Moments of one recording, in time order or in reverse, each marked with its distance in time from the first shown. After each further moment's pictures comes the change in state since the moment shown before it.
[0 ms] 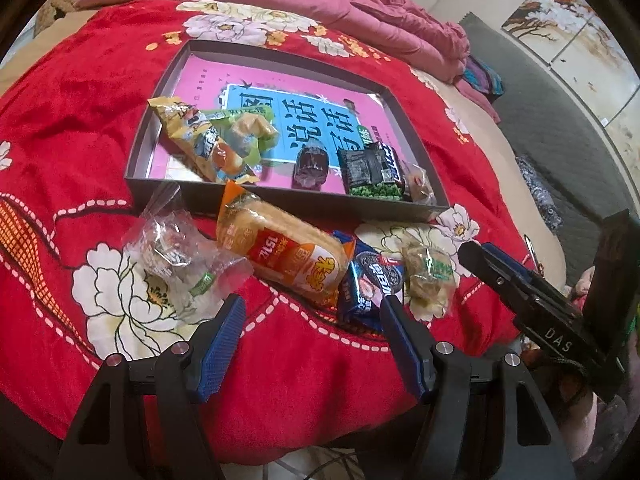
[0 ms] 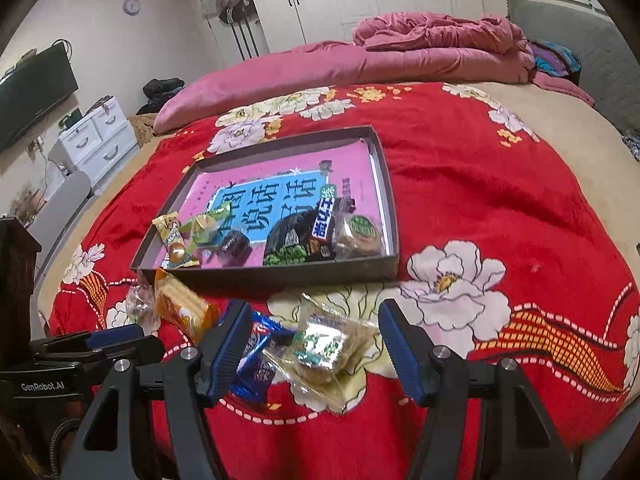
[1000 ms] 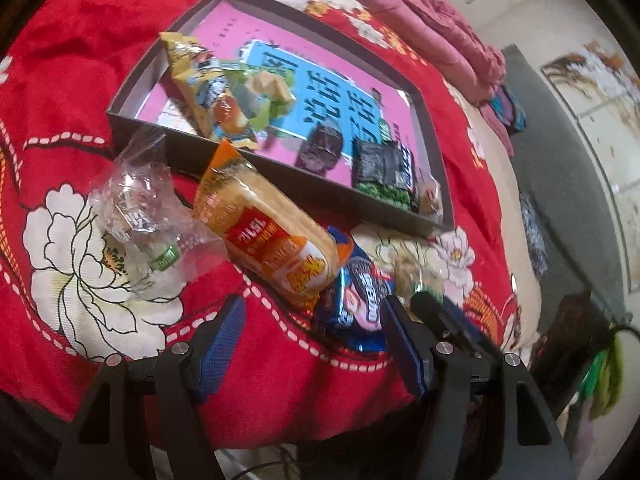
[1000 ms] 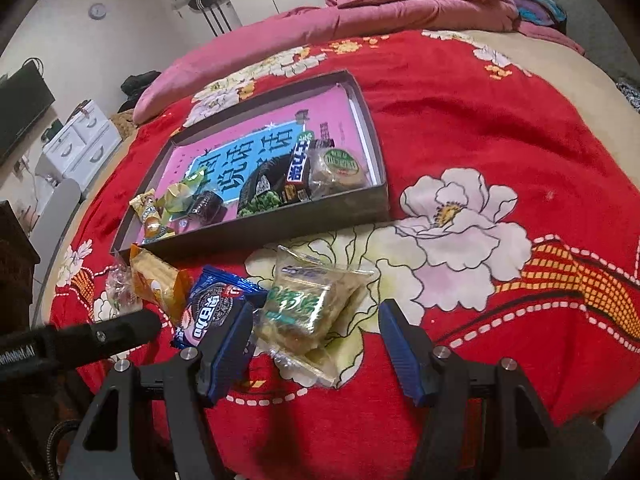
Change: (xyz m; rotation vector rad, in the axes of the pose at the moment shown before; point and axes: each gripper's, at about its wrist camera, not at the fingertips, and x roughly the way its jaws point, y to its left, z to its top) left arm 0.029 0.007 0.007 -0.259 0.065 -0.062; right arm 0.033 -0.014 -0.021 0.116 0.113 0.011
